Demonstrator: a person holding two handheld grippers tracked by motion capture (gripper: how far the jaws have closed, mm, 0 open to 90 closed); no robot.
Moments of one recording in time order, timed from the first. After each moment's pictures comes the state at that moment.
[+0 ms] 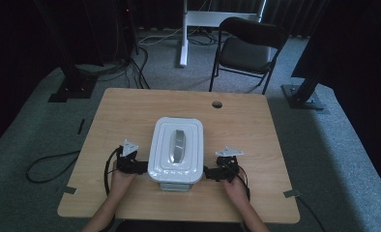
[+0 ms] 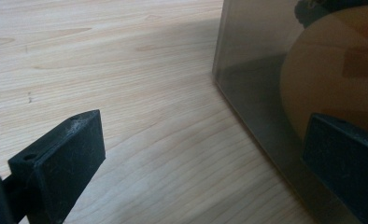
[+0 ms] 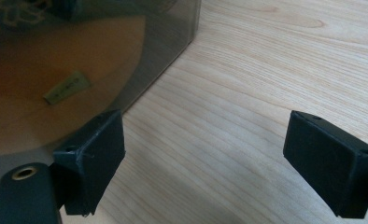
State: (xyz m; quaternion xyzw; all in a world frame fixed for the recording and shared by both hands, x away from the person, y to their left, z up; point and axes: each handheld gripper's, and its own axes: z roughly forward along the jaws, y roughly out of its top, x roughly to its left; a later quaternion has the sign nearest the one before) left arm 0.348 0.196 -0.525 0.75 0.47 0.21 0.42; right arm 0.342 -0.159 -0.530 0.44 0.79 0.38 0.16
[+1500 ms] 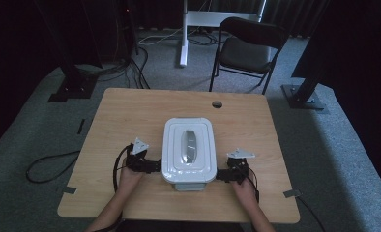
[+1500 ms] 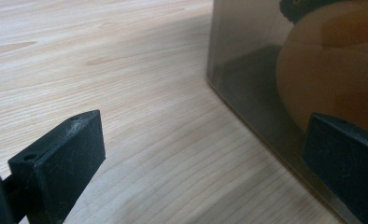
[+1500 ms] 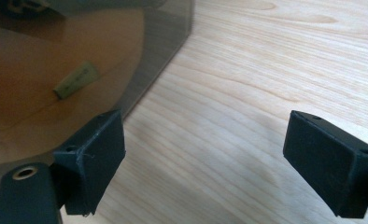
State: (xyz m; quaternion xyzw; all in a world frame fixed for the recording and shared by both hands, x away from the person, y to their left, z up) left arm 0.358 0.174 -0.524 0.77 0.43 0.19 0.43; right arm 0.338 -0.193 -0.535 0.46 0.78 0.39 0.17
